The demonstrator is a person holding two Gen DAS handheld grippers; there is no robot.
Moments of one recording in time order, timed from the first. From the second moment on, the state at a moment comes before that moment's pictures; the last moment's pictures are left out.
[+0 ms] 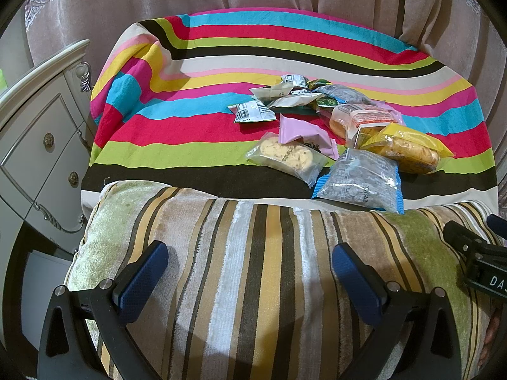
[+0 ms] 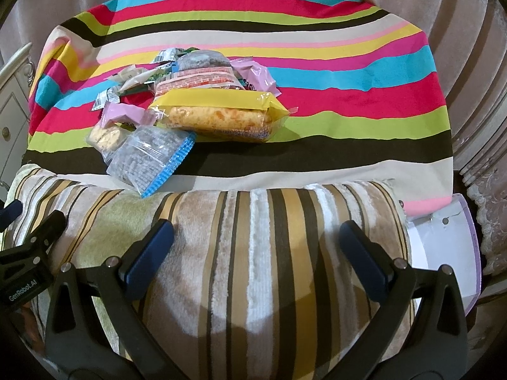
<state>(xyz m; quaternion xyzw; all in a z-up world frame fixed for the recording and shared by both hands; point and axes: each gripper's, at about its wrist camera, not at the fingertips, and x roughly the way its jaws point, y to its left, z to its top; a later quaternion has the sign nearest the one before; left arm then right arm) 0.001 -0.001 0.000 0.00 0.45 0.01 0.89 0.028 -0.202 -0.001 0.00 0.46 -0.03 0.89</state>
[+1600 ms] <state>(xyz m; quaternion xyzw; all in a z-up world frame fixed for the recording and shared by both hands) 0.000 -0.002 -0.001 0.00 0.45 0.01 0.89 0.030 -0.201 -0.001 -0.01 0.46 -0.03 0.89</state>
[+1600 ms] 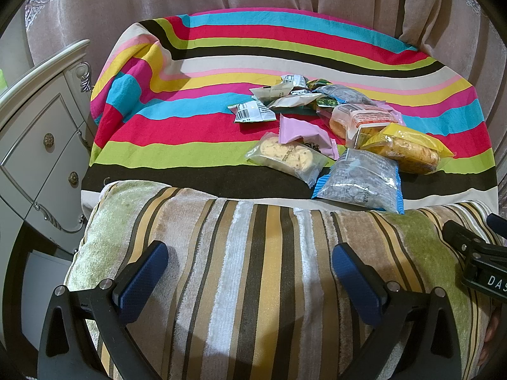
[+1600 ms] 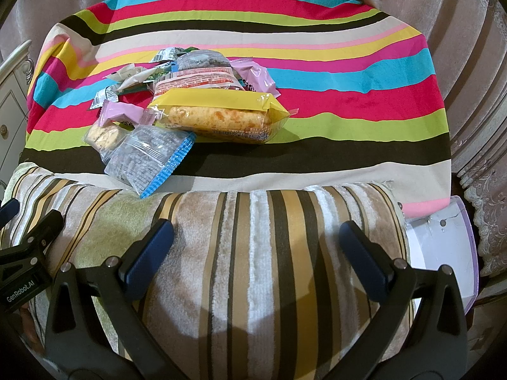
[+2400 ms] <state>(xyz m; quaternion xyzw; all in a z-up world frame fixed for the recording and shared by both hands) 0.001 -0.001 0.004 -0.01 0.43 0.00 0.90 0.033 -0.206 0.001 0.01 0.46 -0.02 0.89</state>
